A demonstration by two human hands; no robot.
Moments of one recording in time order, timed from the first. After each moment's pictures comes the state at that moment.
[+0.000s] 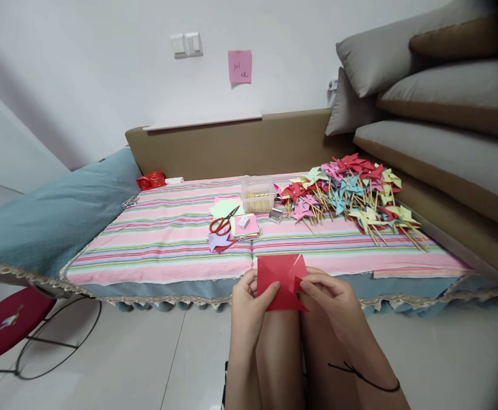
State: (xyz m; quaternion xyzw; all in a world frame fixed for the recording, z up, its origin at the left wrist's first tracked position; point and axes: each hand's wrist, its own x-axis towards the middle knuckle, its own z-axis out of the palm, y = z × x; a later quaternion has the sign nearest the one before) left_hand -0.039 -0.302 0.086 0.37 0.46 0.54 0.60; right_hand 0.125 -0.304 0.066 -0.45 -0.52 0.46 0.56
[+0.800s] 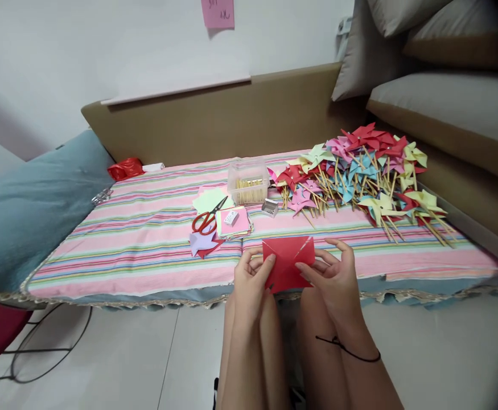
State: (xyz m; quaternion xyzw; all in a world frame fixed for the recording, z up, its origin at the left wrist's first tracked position) left_hand 0.004 -0.204 0.048 0.31 0.42 0.57 0.63; right_hand 0.142 -0.215 0.028 -0.46 -0.33 0.47 0.68
